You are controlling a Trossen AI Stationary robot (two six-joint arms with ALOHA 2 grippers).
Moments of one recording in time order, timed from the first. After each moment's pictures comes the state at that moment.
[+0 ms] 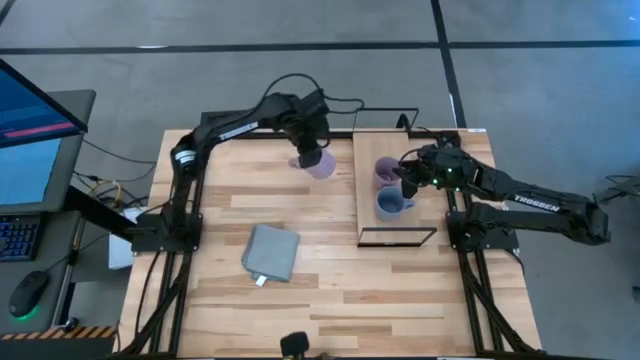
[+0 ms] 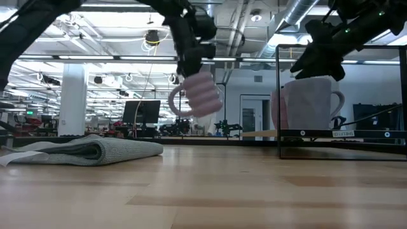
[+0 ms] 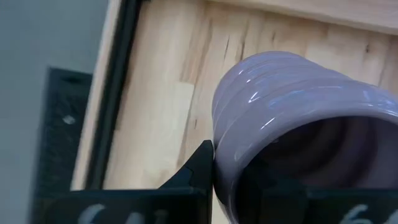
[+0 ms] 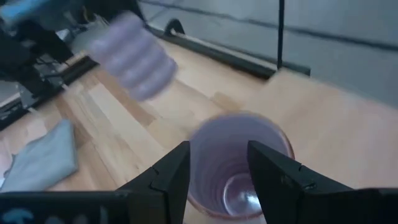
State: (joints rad) left arm 0.51 2.05 2.02 -1.15 0.01 0.27; right arm -0.42 0.69 0.51 -0.31 0.10 0.35
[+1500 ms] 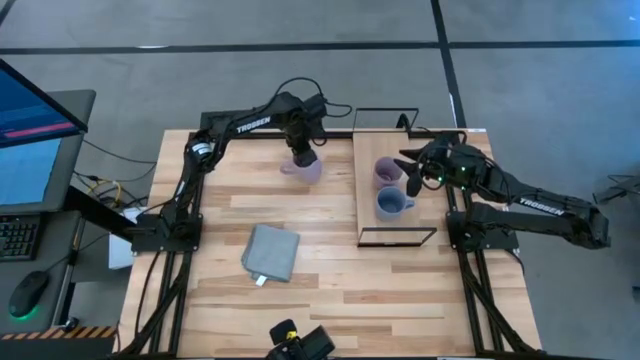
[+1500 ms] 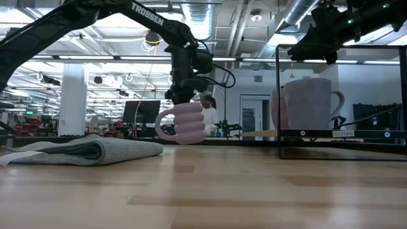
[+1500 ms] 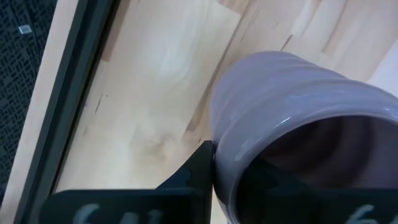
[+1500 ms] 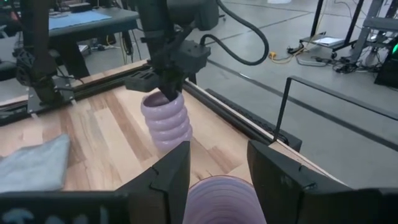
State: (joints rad) left arm 0.60 2.21 2.02 -1.25 0.03 0.14; right arm -0.43 0.62 0.51 -0.17 0.10 0.07
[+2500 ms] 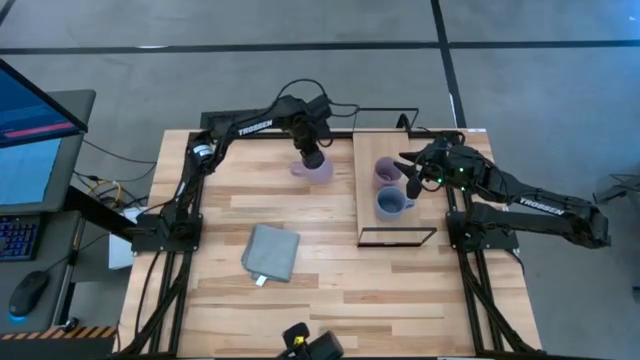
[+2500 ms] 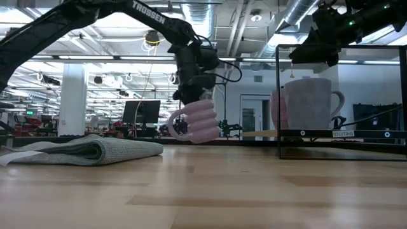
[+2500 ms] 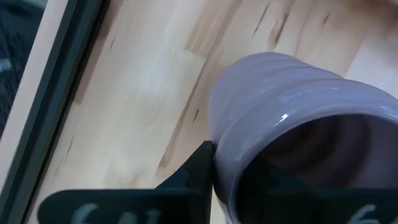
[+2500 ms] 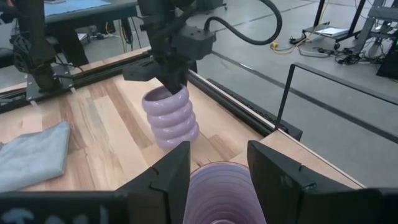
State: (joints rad) left arm 0.57 2.21 2.02 -1.14 0.11 0.12; right arm -0.42 0.62 0.51 -0.21 0.10 0.07
